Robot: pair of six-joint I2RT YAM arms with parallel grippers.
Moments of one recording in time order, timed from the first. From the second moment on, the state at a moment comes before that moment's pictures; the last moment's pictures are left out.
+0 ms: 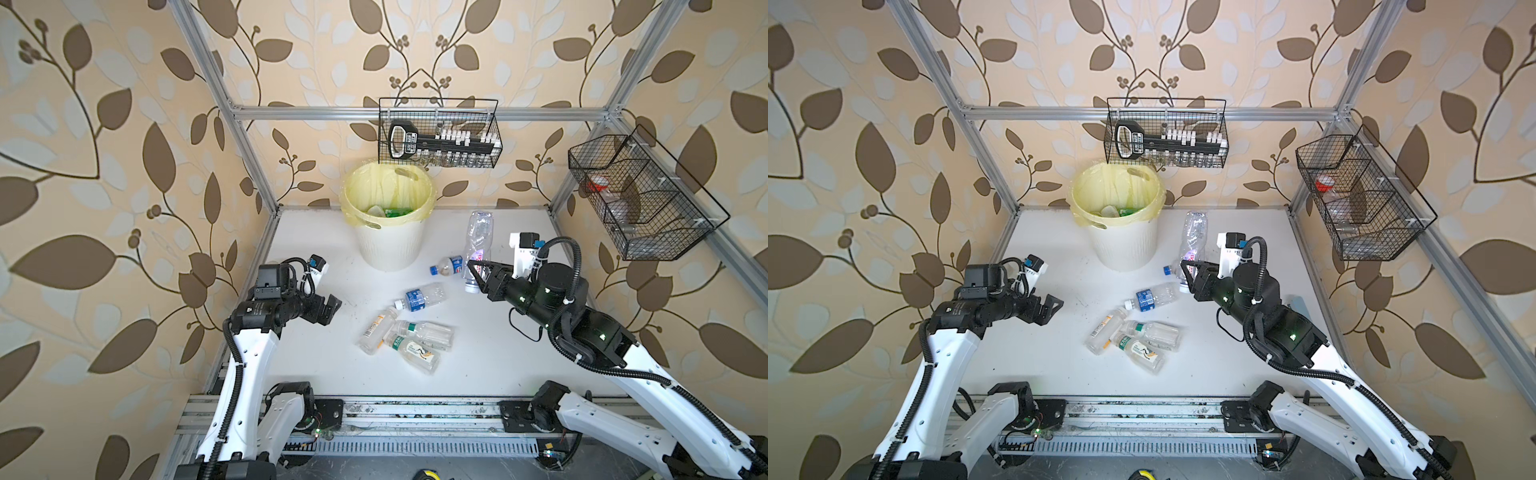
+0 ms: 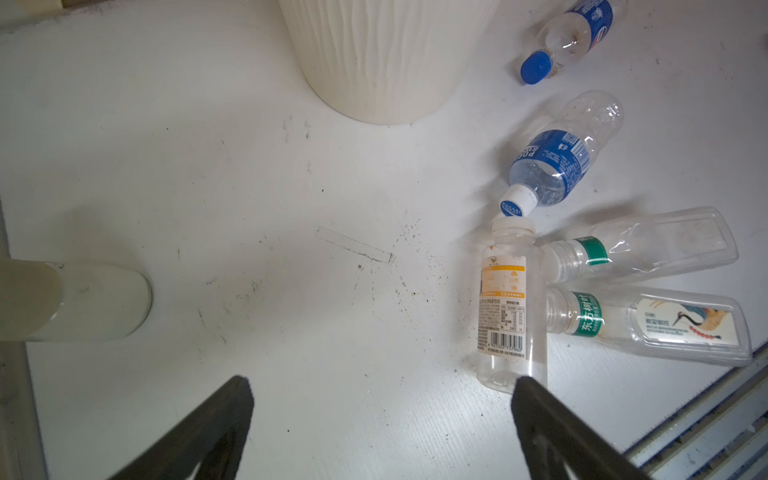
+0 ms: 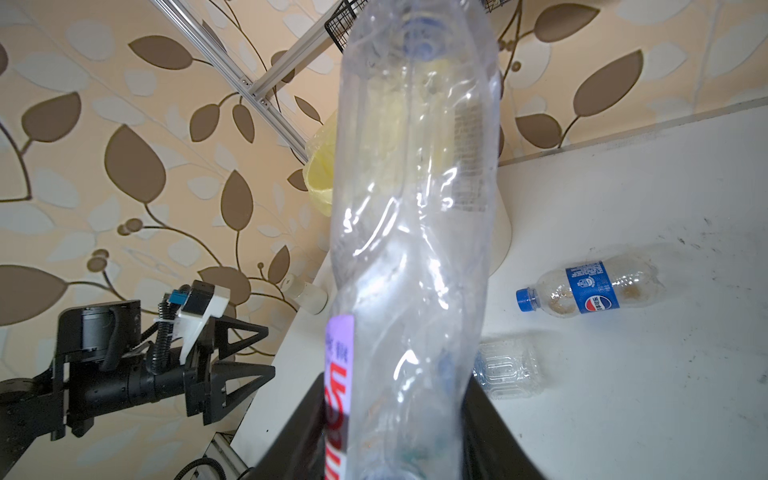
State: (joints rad) left arm 0.10 0.88 0.91 -0.93 0.40 0.37; right arm 0.69 0.83 0.99 -0.43 0.15 0.64
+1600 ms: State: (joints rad) left arm 0.10 0.96 1.04 -1.17 0.52 0.46; right arm 0.62 1.10 1.05 -0.46 0.14 0.57
